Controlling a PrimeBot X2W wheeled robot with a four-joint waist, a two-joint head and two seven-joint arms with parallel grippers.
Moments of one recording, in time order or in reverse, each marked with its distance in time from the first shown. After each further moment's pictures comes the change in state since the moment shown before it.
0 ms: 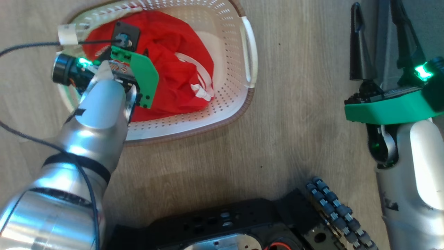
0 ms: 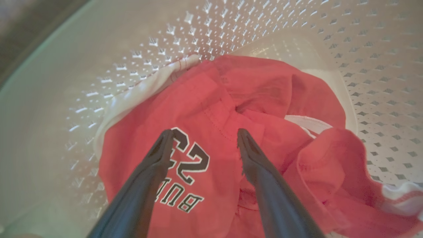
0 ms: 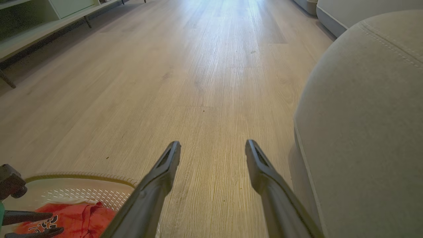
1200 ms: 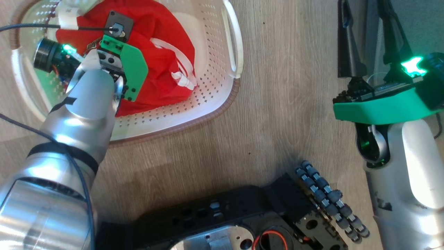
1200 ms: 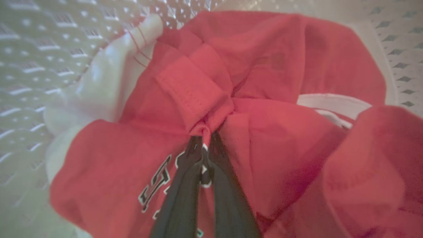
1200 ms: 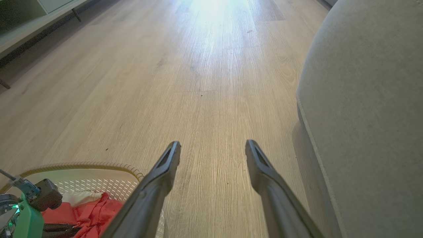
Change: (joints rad) left arm -0.073 0.037 -0.099 0.062 0.038 0.025 0.046; right arm -0.016 0.028 0.050 -0.025 0.066 0.000 0.000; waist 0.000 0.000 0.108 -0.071
